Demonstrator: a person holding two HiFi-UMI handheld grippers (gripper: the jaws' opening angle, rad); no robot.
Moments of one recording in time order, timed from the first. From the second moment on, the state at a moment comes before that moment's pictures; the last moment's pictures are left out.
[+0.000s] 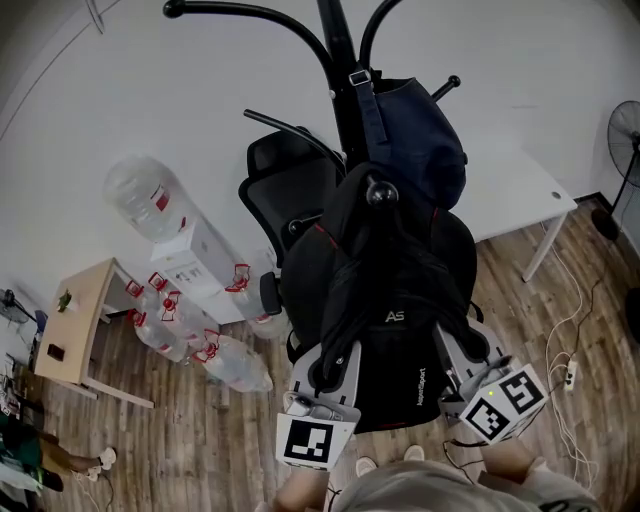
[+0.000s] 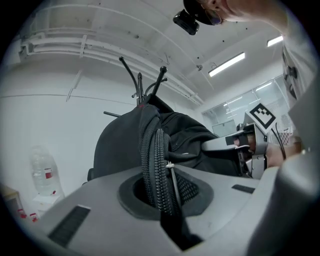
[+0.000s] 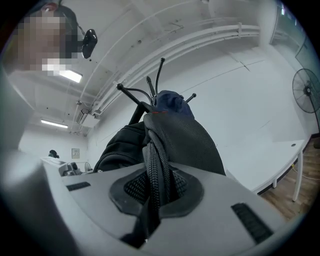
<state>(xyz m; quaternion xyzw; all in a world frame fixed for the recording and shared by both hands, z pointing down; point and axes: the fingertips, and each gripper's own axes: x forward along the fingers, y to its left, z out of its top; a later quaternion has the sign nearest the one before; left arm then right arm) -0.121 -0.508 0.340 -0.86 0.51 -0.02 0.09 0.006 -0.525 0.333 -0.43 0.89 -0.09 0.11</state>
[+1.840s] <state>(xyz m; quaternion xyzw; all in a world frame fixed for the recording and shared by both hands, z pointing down) -0.220 -0.284 0.394 -0.84 0.52 0.08 0.14 0.028 -0.317 0.429 -0.55 0.83 0.00 0.10</state>
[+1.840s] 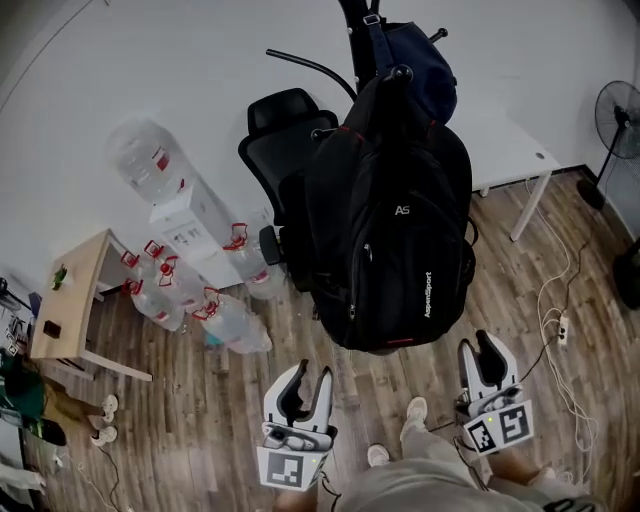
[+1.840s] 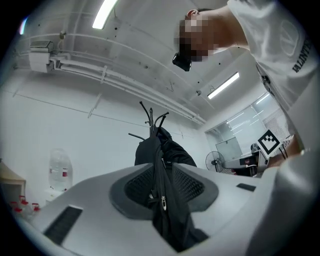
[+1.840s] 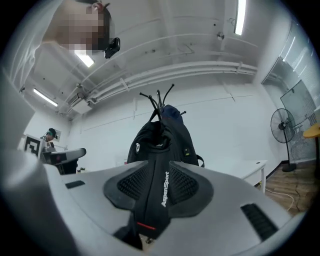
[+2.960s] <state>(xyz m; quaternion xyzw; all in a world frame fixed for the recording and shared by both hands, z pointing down) -0.151 -0.212 0.439 -0.87 0.49 0.07 0.05 0.058 -0.210 0.453 -0.59 0.81 0.00 0.05</state>
